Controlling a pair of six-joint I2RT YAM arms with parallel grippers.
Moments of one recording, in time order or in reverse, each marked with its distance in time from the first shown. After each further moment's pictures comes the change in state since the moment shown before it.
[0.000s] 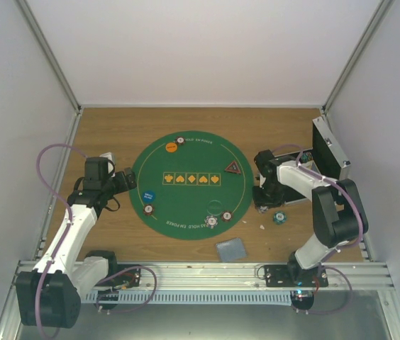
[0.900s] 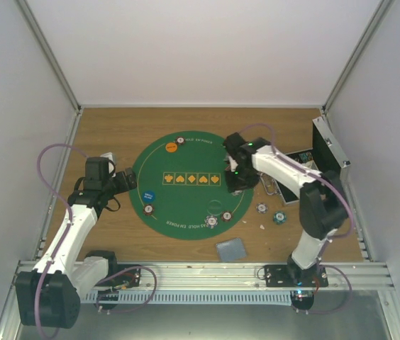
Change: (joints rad) left arm -0.008 -0.001 0.000 0.000 0.000 0.000; right arm 0.197 0.080 0.335 -0.126 -0.018 0.016
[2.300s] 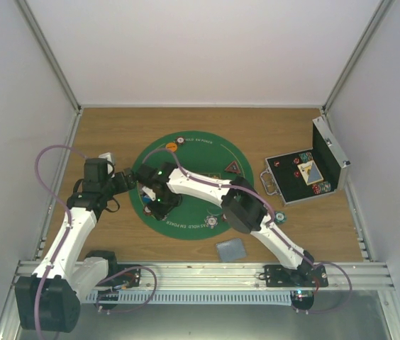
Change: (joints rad) left arm 0.000 -0.032 -0.013 0.013 -0.008 0.000; right arm 0.562 0.717 0.817 -0.081 -0.123 -0.106
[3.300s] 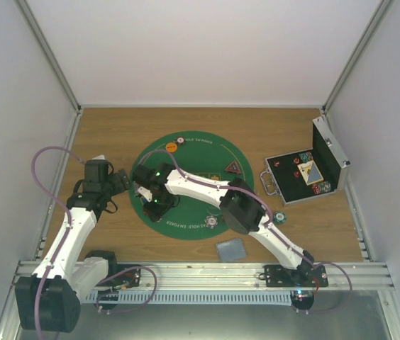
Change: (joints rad) left arm 0.004 -0.001 0.000 -0.051 -0.174 -0.045; right arm 0.010 0.026 0.039 0.024 -0.054 -0.027
